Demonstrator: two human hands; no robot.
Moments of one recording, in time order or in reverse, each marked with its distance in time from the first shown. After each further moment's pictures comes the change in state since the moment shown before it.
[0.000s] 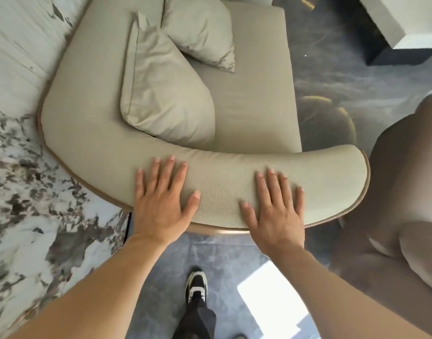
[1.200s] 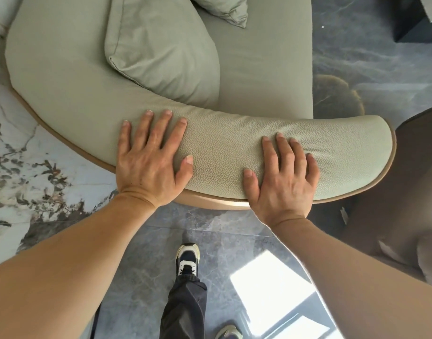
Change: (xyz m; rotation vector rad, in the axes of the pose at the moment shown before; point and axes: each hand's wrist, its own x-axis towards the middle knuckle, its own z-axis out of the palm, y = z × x) left_hand 0.072 -0.010 0.023 0.090 0.244 0.063; right_hand 0.076 0.007 0.020 -0.030 0.340 -0.067
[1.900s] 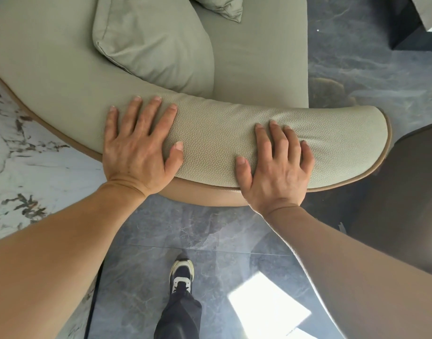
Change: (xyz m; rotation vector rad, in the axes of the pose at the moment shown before) left_hand 0.093 -0.011 0.024 -0.025 0.030 -0.008; right_hand 0.091 0.007 0.030 0.023 0.046 0.007
